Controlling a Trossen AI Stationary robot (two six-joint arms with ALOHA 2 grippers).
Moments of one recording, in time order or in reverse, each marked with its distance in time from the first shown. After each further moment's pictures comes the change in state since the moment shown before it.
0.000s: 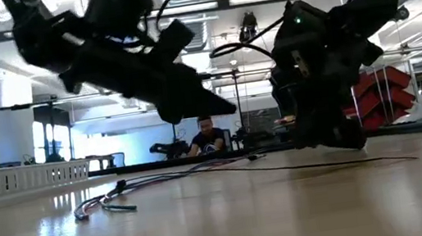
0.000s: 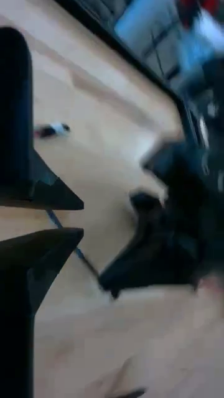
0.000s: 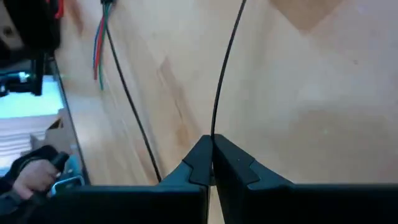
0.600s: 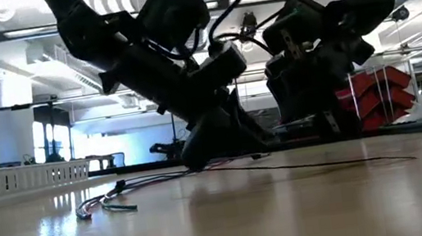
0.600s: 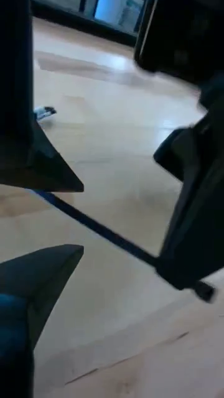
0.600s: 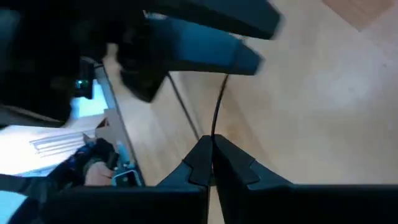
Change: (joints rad) left arm -0.001 0.159 0.200 -0.154 -0.014 0.231; right arm -0.018 -0.020 0.007 0.091 -0.114 0.140
